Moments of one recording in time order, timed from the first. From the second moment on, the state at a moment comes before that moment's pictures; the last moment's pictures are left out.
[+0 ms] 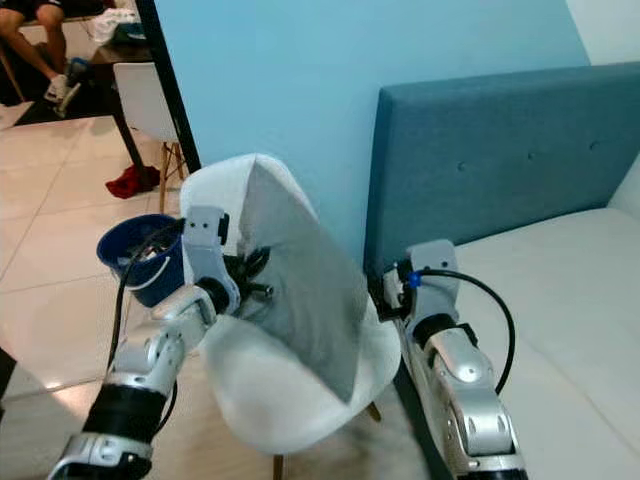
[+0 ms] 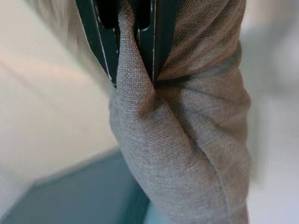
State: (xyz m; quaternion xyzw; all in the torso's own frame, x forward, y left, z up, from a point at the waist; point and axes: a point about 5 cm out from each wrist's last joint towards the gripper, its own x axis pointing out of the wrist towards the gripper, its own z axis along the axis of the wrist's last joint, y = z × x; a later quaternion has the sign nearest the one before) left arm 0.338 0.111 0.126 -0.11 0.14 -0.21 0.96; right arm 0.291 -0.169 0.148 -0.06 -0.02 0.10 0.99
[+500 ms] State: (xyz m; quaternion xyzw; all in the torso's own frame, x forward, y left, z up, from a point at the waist) left arm 0.328 0.079 0.114 0.05 0.17 -0.30 0.94; right arm 0.294 -0.171 0.142 -0.08 0.02 0.09 0.99
